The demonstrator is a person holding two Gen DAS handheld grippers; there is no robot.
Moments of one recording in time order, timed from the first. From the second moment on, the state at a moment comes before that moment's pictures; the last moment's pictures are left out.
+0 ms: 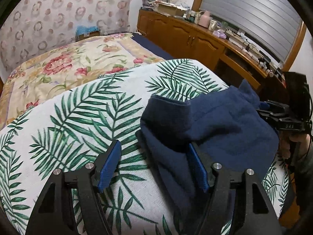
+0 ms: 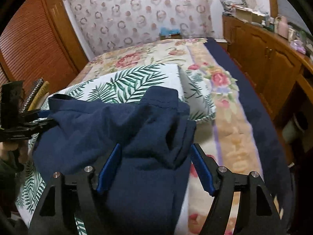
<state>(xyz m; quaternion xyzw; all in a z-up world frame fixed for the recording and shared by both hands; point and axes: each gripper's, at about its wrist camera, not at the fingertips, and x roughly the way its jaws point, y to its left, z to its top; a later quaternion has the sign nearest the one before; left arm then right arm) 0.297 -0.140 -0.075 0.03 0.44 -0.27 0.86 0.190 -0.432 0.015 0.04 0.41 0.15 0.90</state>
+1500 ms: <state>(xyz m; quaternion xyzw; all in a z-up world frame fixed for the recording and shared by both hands) 0.166 0.080 0.083 -0.04 0.20 -0.12 0.97 0.210 -0.220 0.147 -0.12 0.18 0.37 0.90</state>
